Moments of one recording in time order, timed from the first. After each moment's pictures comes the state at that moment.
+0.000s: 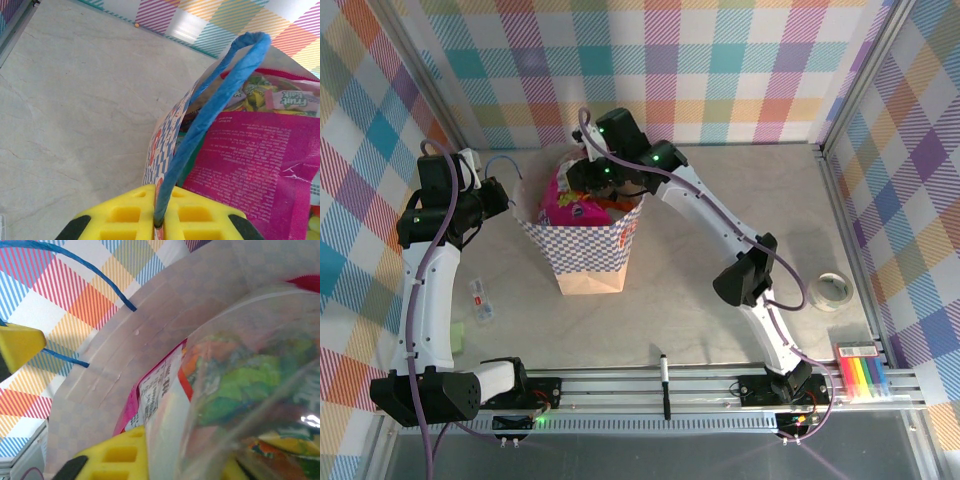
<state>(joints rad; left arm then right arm) 0.11 1.19 1.41 -0.89 0.16 -0.31 0.80 2.28 2.59 -0.92 -0.41 0.34</state>
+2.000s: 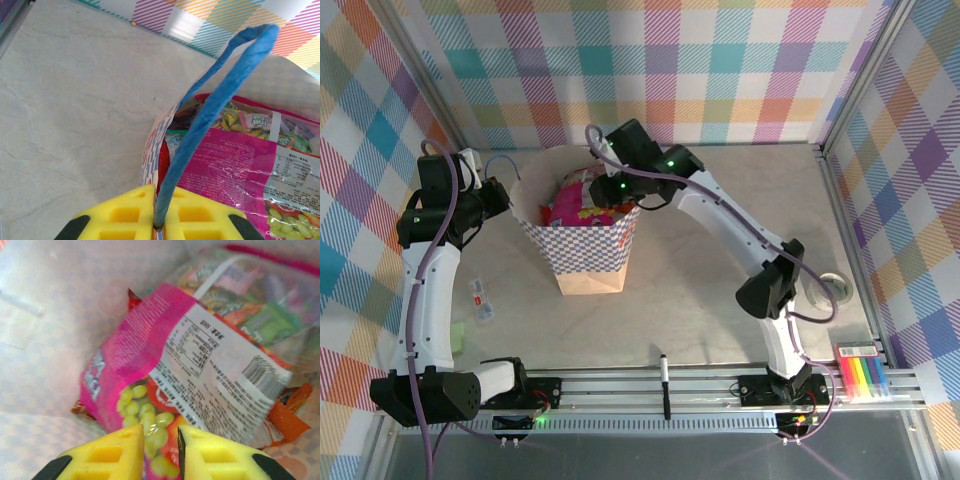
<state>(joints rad) 0.11 1.19 1.41 -0.90 0.17 -0.31 0.82 2.04 2.34 -1.06 -0.17 0.27</state>
